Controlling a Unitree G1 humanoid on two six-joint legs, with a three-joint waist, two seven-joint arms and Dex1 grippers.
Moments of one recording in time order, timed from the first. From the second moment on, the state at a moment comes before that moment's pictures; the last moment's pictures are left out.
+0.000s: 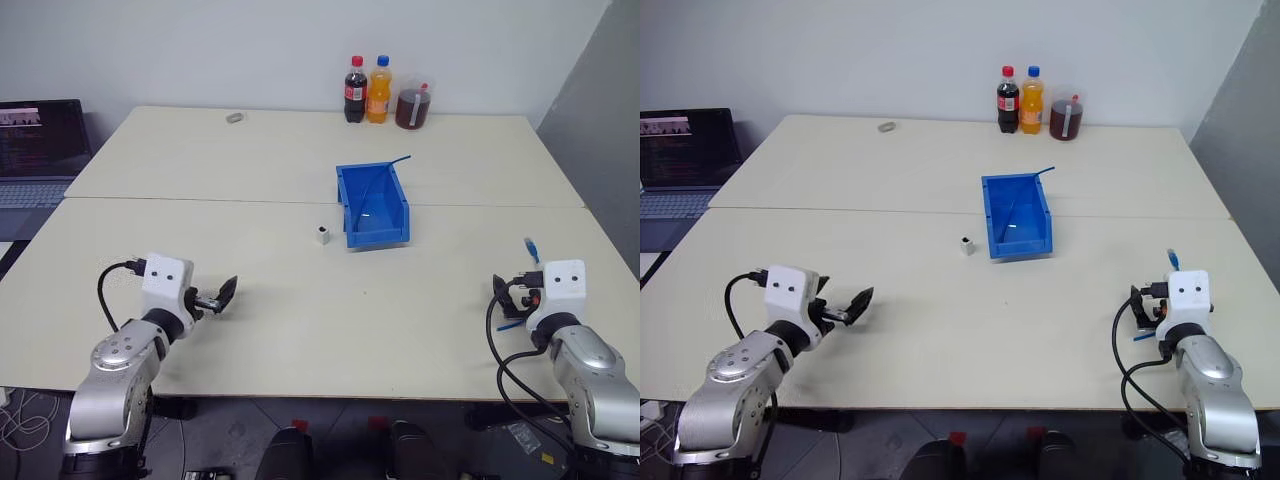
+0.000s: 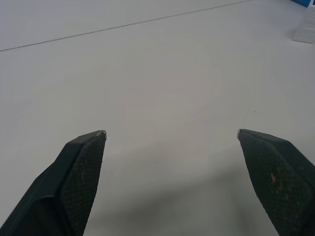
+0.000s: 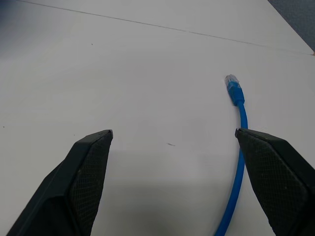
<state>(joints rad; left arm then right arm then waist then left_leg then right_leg) -0.01 0.49 0.26 -0.28 -0.27 0.54 -0.38 0.00 -0.37 -0.29 -0.34 0.12 0.60 0.20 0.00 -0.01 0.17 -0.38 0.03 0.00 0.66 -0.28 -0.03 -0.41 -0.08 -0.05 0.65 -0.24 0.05</state>
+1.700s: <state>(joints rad) -0.79 0.28 -0.37 0.39 -0.16 0.12 -1.09 -0.26 -0.63 -0.33 0.15 0.18 0.53 0.43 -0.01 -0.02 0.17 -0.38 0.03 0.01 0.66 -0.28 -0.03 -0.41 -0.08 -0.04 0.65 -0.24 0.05</state>
